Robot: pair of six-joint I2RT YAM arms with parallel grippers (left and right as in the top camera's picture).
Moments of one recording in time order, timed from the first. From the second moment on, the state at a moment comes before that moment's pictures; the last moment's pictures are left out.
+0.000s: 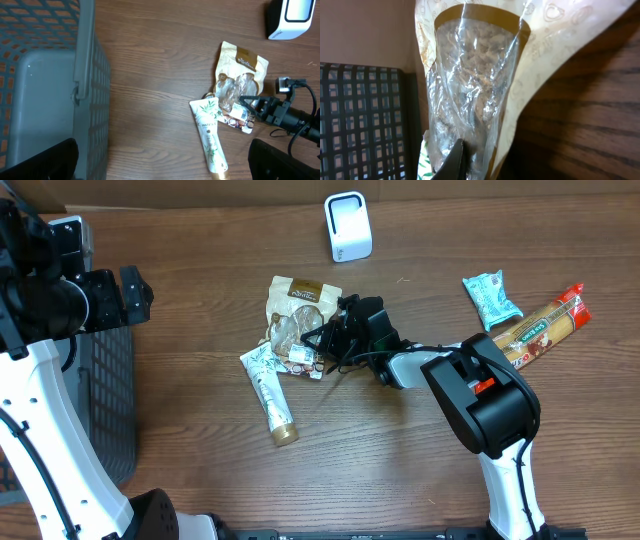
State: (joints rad) left arm 0.34 1.61 2.19 -1.60 0.15 0.09; right arm 0.53 2.26 1.15 0.50 -0.60 1.03
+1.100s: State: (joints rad) left arm 0.34 1.61 2.19 -1.60 0.15 0.09; right arm 0.42 1.55 1.13 -0.28 -0.41 0.61
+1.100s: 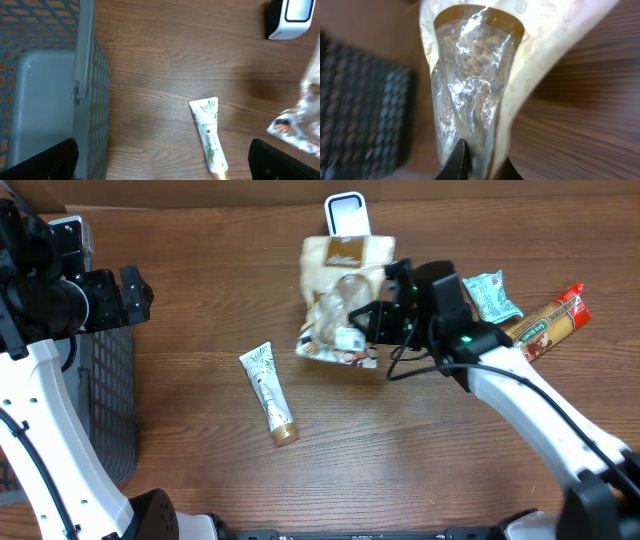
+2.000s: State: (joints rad) left arm 0.34 1.61 2.19 -1.60 0.15 0.09; right arm 0.29 1.32 1.13 -0.16 -0.59 0.88
